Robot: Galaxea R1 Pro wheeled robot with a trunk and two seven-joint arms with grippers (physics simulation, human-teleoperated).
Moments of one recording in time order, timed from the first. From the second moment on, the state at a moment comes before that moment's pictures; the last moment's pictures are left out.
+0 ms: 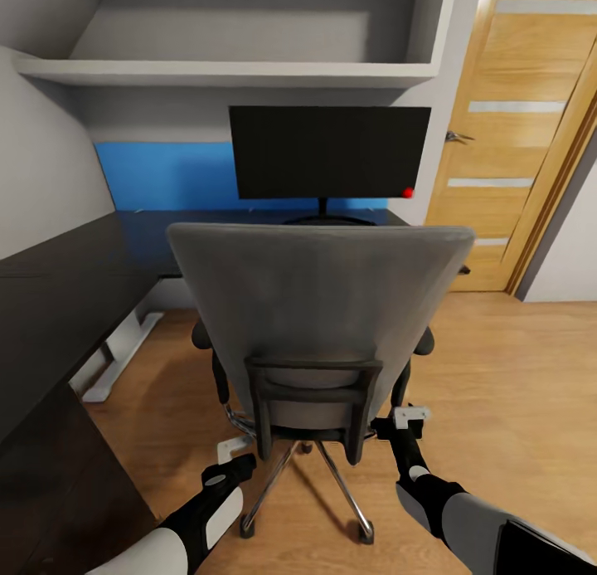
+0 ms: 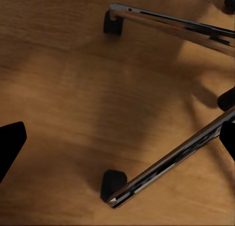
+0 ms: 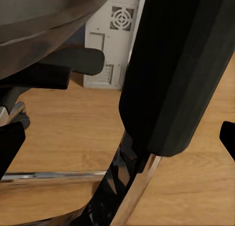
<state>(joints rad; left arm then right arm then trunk) -0.61 -0.12 -0.40 -0.35 0.58 -0.03 0.39 -0.77 -0.01 1.10 -0.08 -0.91 -0.62 -0.26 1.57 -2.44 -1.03</state>
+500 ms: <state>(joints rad) -0.61 -0.12 -0.40 -0.35 0.58 -0.03 0.39 -0.77 -0.01 1.10 -0.08 -0.91 -0.62 -0.26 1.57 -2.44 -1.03</state>
